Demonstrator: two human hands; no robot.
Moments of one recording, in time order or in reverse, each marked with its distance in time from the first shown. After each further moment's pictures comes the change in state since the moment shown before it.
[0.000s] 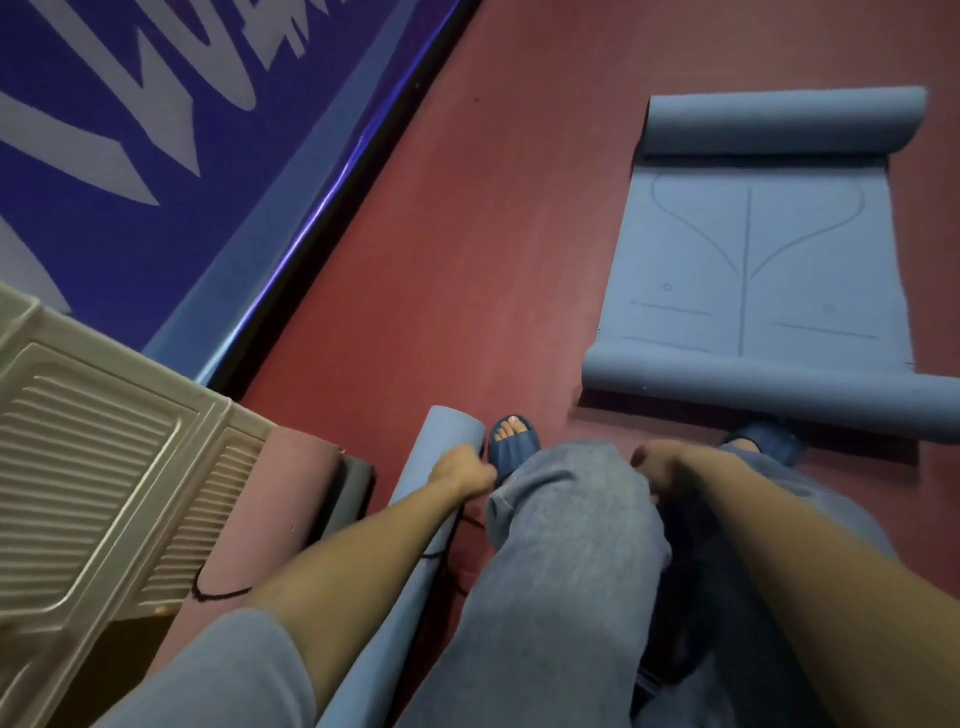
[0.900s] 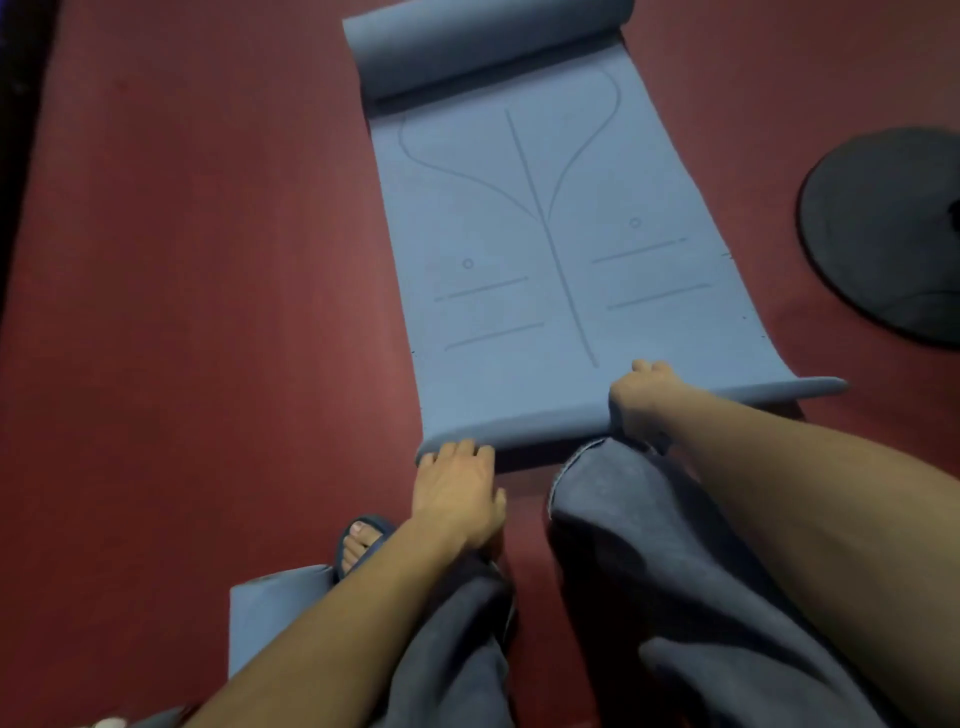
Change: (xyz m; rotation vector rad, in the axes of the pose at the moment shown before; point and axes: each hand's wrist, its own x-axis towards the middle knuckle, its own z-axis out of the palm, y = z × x) left_hand 0.106 0.235 0.058 0.753 0.023 0.740; right_hand 0.192 0.188 -0.103 -0.456 0.190 0.213
